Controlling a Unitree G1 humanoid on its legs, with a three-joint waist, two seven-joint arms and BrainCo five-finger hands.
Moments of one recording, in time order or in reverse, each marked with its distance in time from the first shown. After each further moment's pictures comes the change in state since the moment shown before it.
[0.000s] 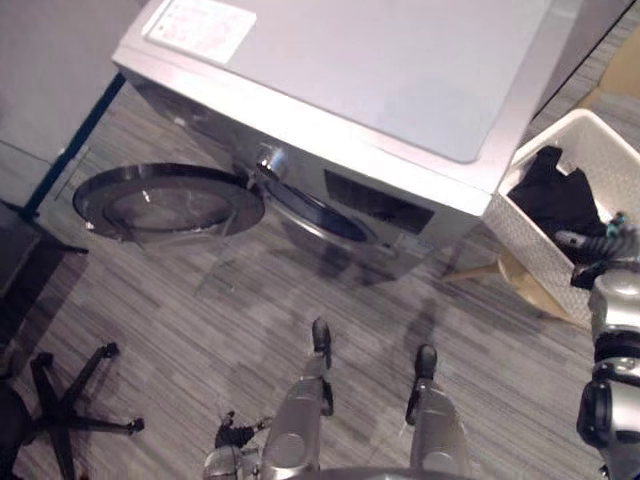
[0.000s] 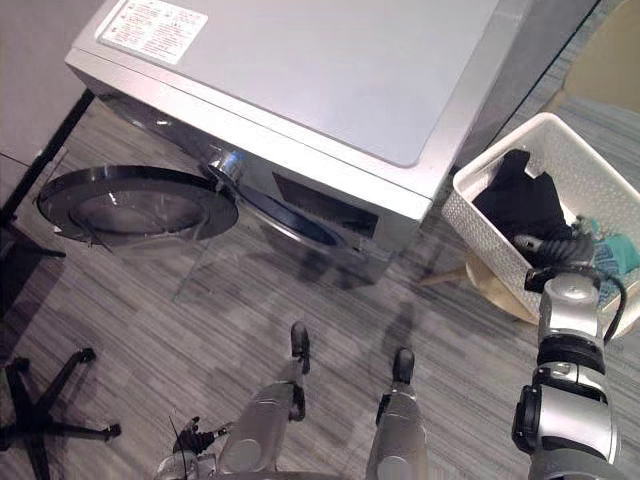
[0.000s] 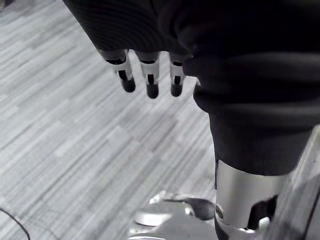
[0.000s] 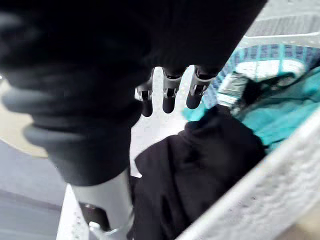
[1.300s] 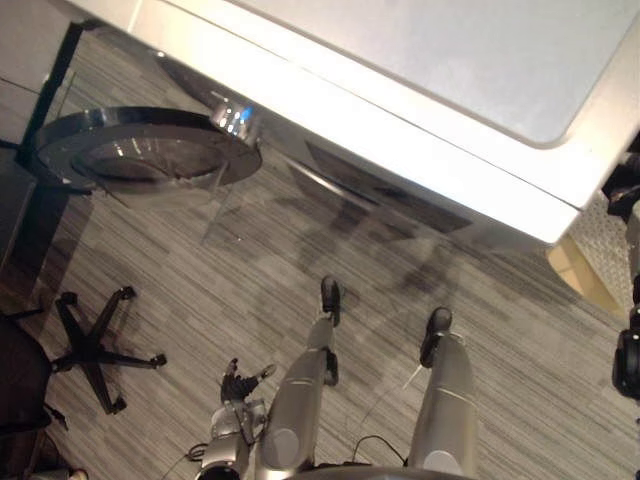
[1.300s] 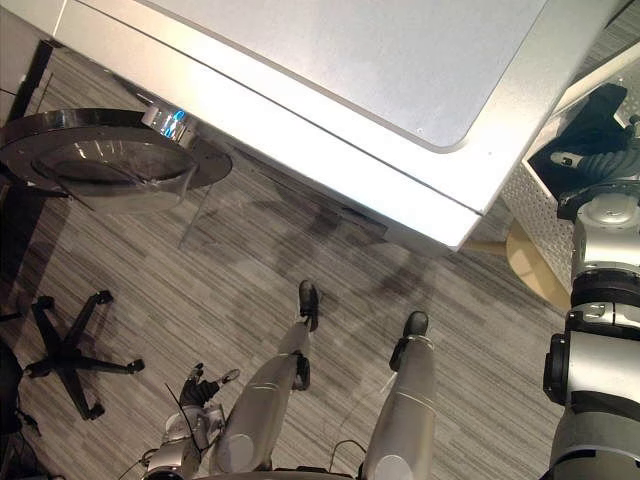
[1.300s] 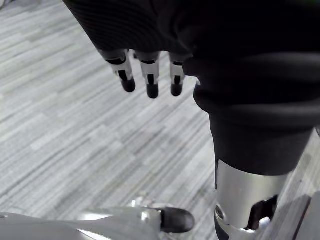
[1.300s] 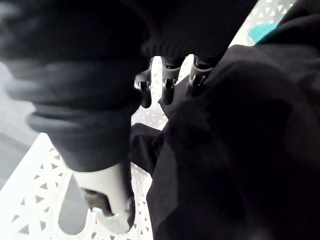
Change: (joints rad) left arm -0.079 -0.018 -0.018 -0.153 -0.076 -0.032 0.030; right arm -0.285 -0.179 0.221 0.109 0.074 -0.009 -0.071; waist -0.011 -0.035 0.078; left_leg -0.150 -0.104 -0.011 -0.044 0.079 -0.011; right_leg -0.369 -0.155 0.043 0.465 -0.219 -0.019
